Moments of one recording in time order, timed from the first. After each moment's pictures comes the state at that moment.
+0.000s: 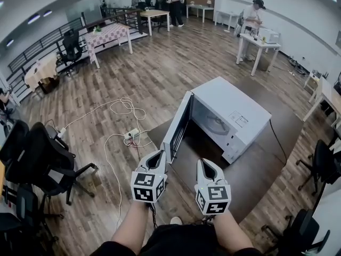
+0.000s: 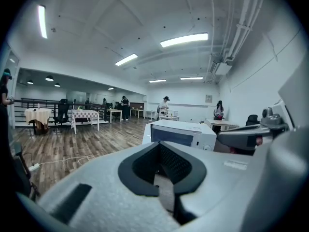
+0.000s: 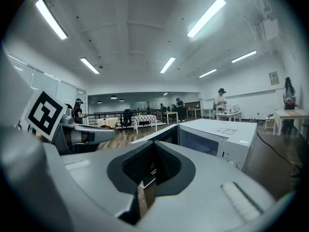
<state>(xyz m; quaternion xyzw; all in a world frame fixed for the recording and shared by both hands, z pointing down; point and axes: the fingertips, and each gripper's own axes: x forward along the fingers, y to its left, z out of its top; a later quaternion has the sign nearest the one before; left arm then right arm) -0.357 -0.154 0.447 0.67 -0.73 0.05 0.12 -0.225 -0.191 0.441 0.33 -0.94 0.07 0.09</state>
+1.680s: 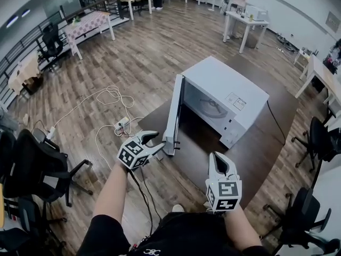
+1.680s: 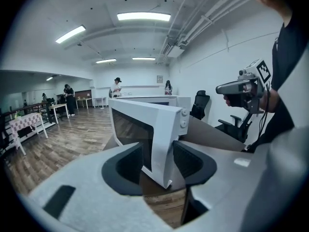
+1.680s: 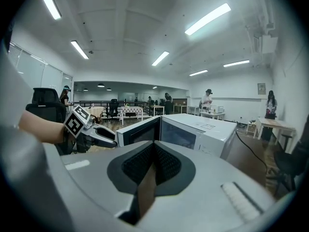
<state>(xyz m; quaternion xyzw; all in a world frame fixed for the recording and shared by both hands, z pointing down) -0.384 -0.231 0.564 0.85 -0.47 0.20 0.11 -0.185 -0.217 0.470 0.41 -0.90 0.05 0.15</state>
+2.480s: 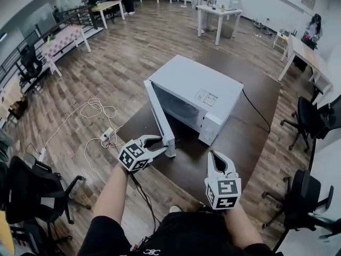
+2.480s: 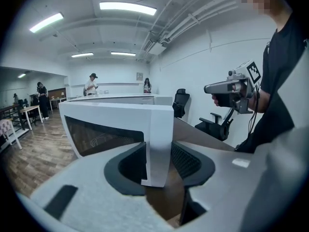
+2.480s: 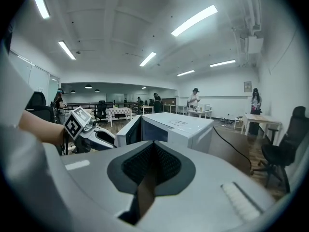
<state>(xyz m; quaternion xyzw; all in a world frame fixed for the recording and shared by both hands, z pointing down) -0.267 -0.281 0.567 0.91 -0.35 0.22 0.11 -0.096 -0.254 0.469 0.46 -0.87 0.07 0.13</state>
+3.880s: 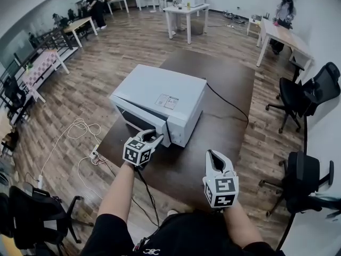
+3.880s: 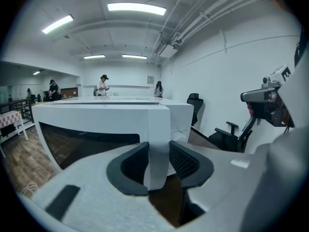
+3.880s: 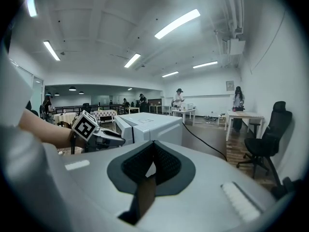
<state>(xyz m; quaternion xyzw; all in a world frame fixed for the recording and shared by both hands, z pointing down) -0.160 -0.388 0.566 0.88 -0.41 0.18 0.12 0.034 -0.277 0.470 0.54 -0.83 0.10 0.11</state>
